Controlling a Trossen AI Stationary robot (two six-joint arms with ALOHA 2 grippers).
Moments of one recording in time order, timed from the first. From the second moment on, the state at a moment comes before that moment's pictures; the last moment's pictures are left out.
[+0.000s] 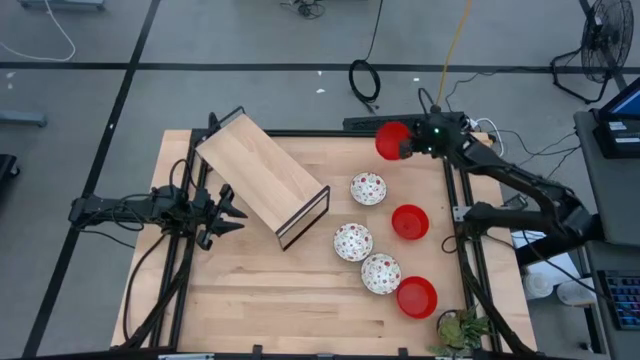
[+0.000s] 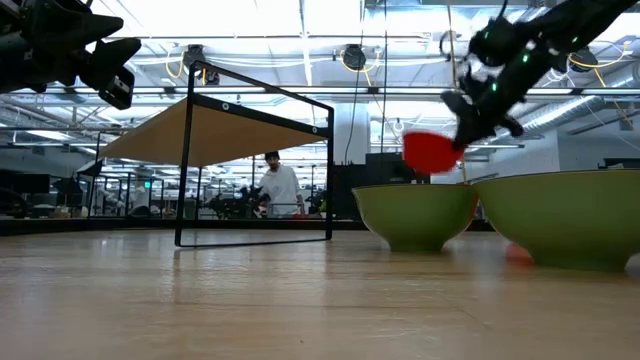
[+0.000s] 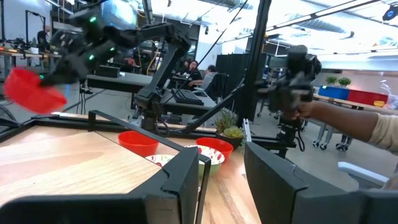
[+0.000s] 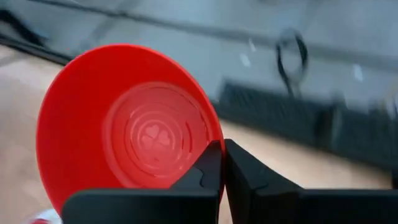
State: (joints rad) left arm -0.02 0.11 0.02 0.25 0.21 -0.19; right arm -0.83 1.03 0.68 -0.23 0.10 0.25
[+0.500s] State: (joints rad) left arm -0.02 0.11 0.02 0.25 0.21 -0.19; right arm -0.31 0.79 0.55 0.22 0.02 -0.02
